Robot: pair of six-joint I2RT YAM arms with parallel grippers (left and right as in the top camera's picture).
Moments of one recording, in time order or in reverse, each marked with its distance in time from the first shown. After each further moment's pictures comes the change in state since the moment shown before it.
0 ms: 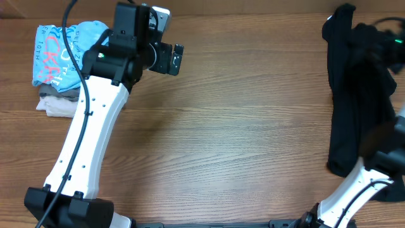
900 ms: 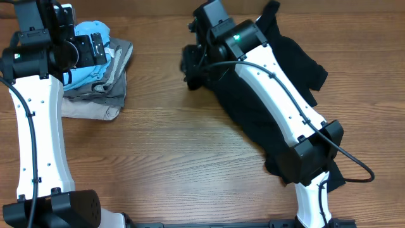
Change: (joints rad) left arm 0.417 0.000 0.056 -0.101 -0.022 -0.048; right arm 0.958 0.000 0.000 0.186 0.043 0.163
